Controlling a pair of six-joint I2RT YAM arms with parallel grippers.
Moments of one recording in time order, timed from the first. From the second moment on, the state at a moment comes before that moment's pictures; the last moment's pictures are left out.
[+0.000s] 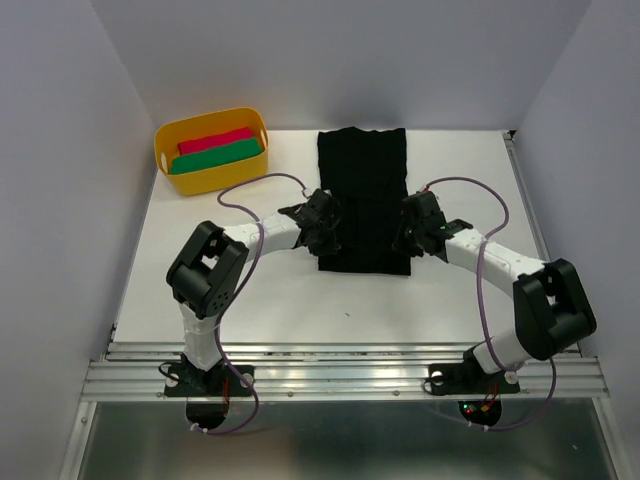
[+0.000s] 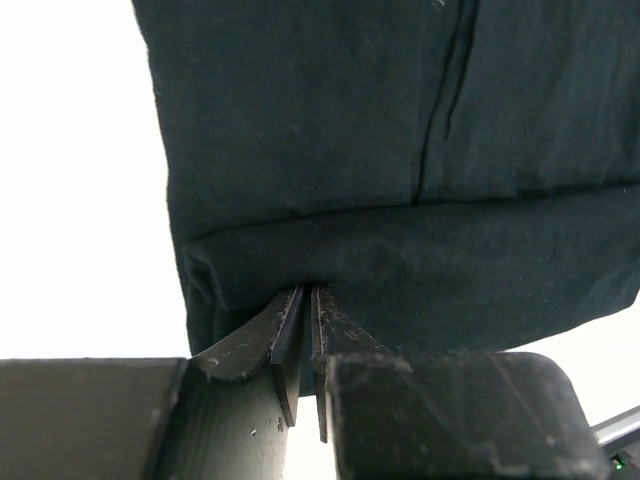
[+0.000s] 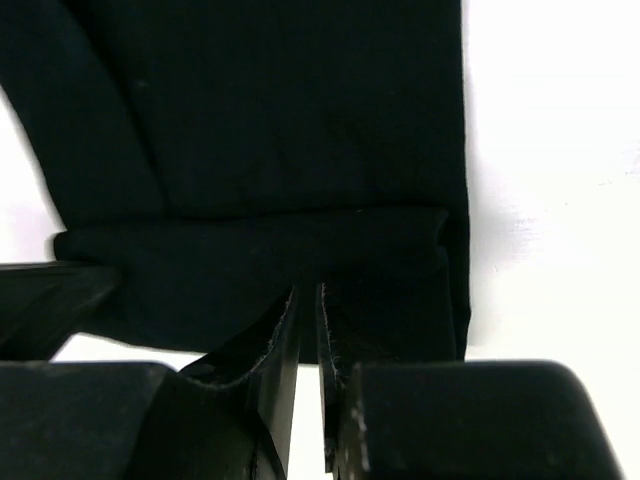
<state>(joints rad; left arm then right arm) -0.69 1.88 1.20 -0.32 0.02 -0.75 0.42 1.44 0.89 -0.33 0.10 0.73</state>
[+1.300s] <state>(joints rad) -0.63 1.83 1.19 -0.33 -0.01 -0.72 0.40 1.57 0.90 -0.33 0.20 0.65</state>
